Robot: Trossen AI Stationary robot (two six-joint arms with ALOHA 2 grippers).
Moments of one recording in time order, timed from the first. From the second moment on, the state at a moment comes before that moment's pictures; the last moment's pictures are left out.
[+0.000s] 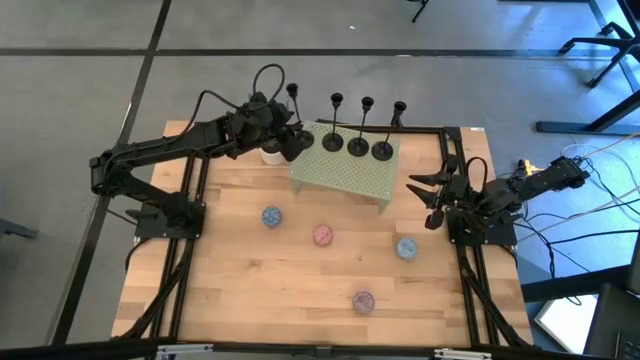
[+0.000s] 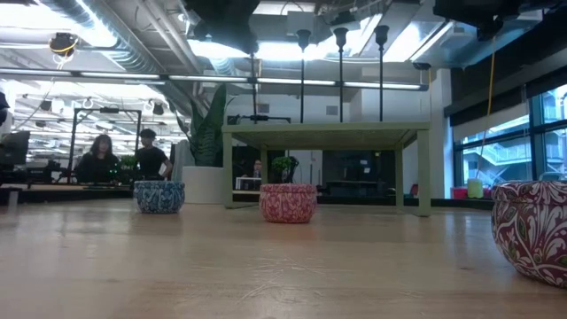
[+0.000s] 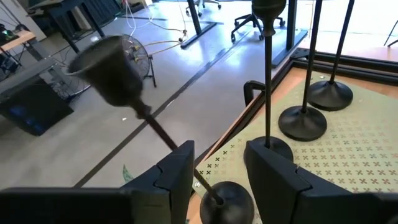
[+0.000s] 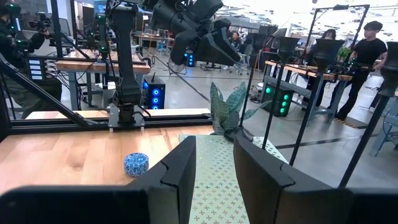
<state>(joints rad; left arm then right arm) 0.34 1.31 1.25 -0.36 -0.45 0.04 0.44 0.45 0.47 -0.02 0.76 -0.09</state>
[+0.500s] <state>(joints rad) 0.34 1.31 1.25 -0.36 -0.45 0.04 0.44 0.45 0.47 -0.02 0.76 -0.09</state>
